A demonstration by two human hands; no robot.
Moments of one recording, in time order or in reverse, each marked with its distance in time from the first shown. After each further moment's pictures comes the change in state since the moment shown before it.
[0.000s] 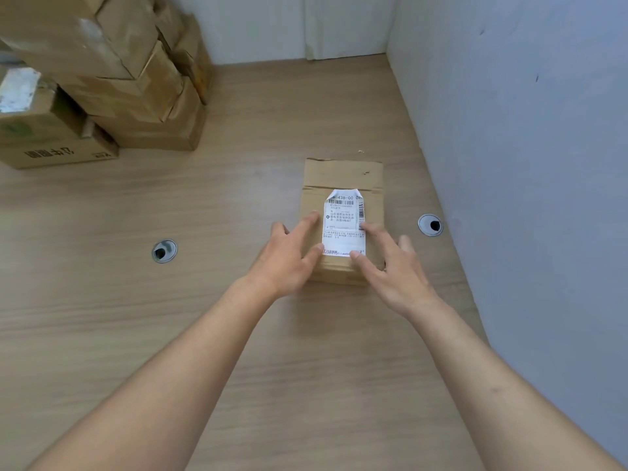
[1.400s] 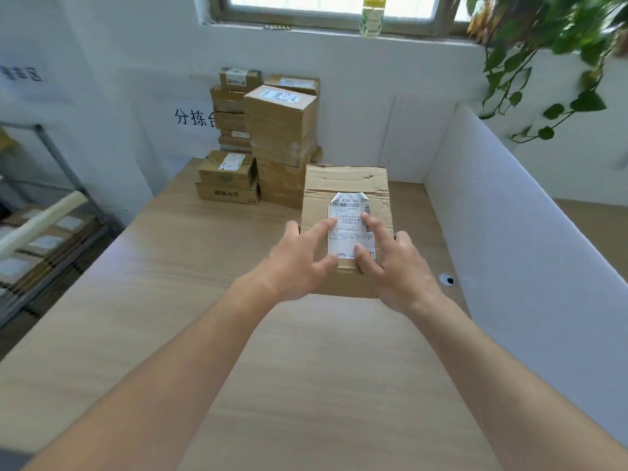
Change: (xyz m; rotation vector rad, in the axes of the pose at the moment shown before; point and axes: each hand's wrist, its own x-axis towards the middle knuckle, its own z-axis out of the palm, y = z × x) left_hand -0.358 0.015 -0.151 -0.047 0.330 0.095; right_hand -0.281 -0.212 -0.022 -0.248 0.162 -0.461
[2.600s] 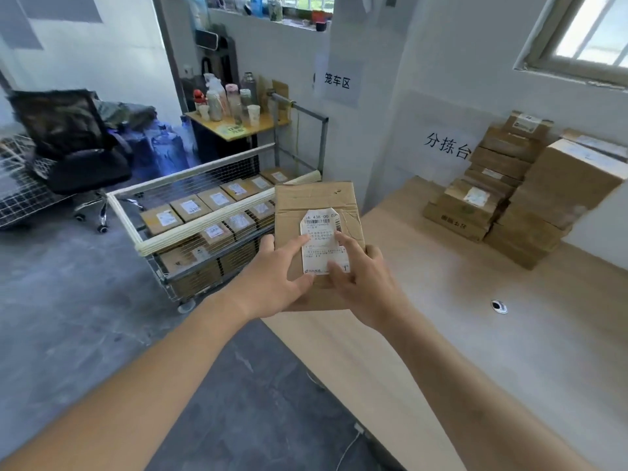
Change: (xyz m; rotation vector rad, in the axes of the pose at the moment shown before) left_hand -0.379 -0.347 -0.264 -0.048 0.412 -0.457; right_hand -0.143 -0.467 0.282 0.183 -0.393 -0.545
